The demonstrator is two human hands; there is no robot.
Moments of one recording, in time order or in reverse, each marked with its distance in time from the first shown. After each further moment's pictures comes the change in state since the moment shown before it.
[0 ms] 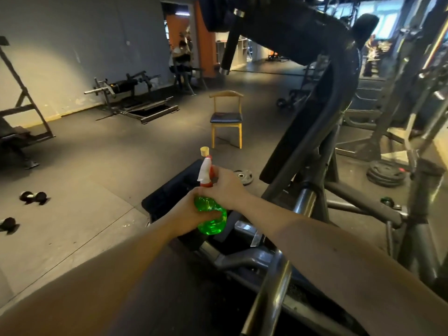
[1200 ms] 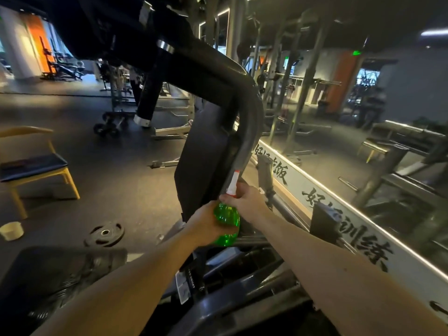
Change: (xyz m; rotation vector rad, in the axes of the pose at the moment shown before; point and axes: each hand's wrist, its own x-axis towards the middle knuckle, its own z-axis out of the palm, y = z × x) left_hand 0.273 0.047 -0.014 0.167 -0.637 0.594; right_hand 0.096 0.042 -0.075 -0.047 0.933 0.623
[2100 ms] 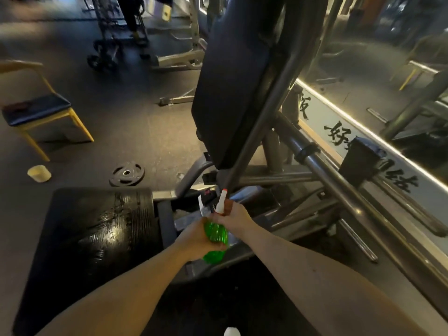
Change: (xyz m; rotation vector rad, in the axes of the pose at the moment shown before) left_hand -0.087 -0.205 0.040 0.040 -0.252 -0.327; right_hand -0.061 0.128 0.205 0.119 -0.259 0.427
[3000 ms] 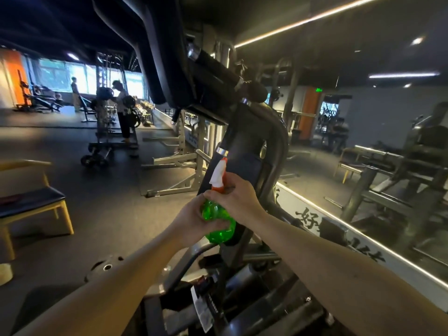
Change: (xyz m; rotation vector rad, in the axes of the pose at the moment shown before) left_hand -0.150 0.078 -0.236 -0.290 0.307 0.694; right_hand -0.149 -0.299 0.031 -0.225 0.462 -0.707
